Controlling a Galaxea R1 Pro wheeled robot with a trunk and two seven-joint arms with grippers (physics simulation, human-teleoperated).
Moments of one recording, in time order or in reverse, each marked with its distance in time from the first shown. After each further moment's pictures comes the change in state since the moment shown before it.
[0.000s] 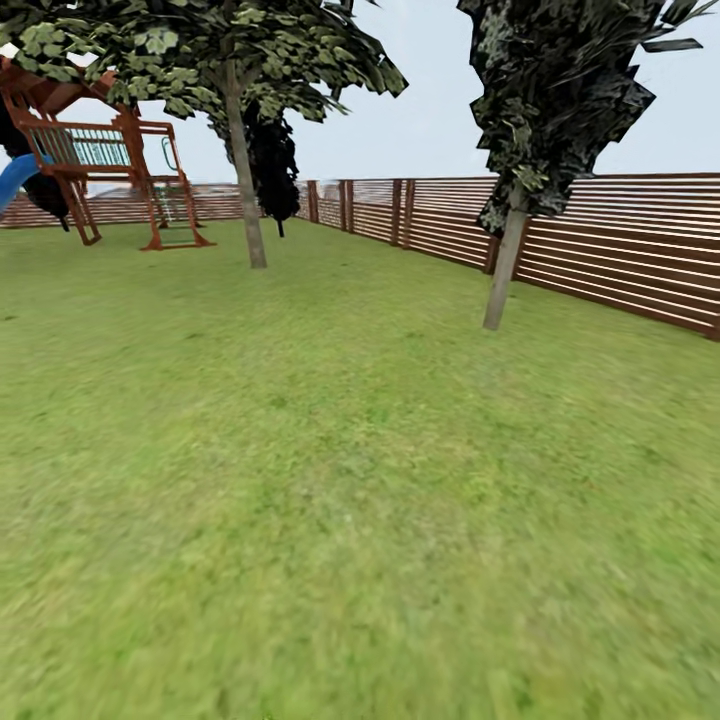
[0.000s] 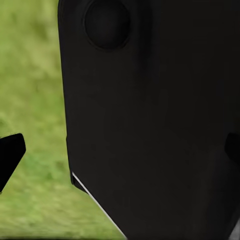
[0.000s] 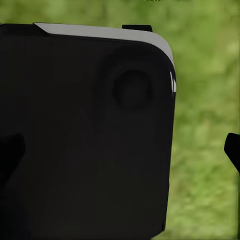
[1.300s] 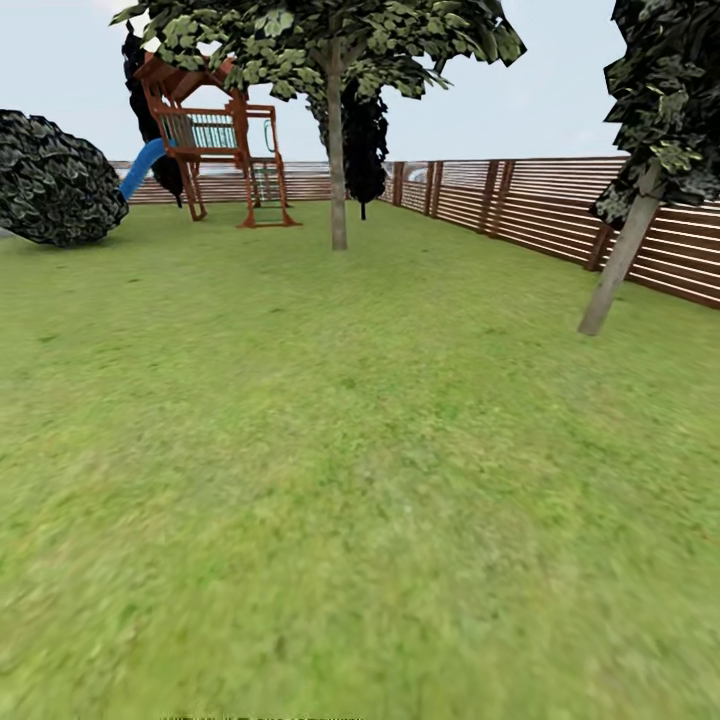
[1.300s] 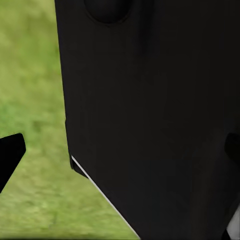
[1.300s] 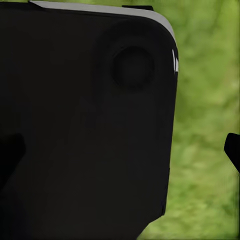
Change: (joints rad) left arm 0.000 0.000 0.000 0.000 0.000 0.000 0.000; right arm 0.000 -0.001 0.000 0.000 -0.001 0.000 0.000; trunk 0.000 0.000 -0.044
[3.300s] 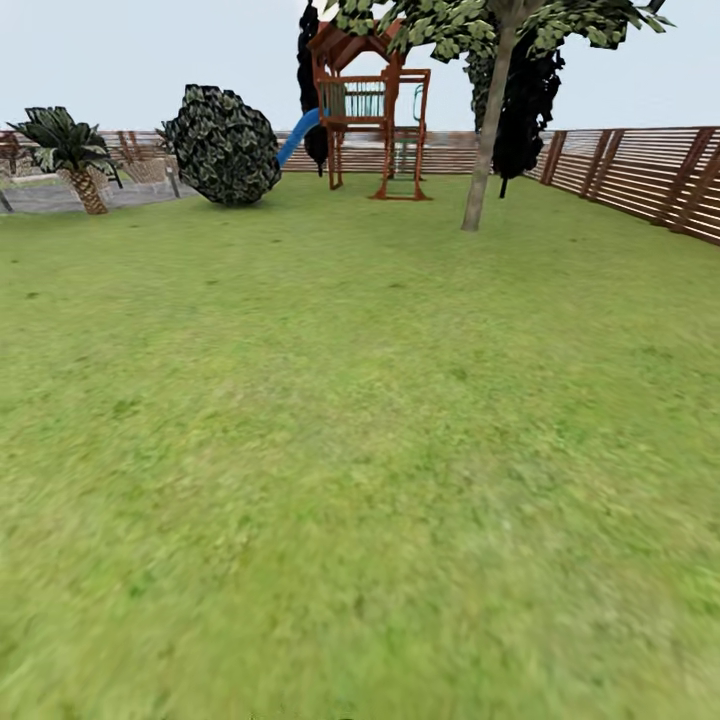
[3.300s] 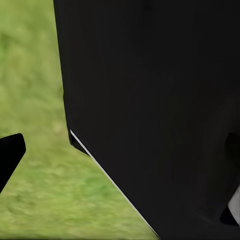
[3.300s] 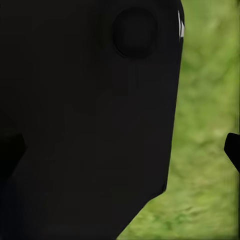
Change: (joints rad) left arm 0.000 0.000 0.000 0.000 0.000 0.000 0.000; right arm 0.000 0.000 -0.001 0.000 0.001 -0.001 0.000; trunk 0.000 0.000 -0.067
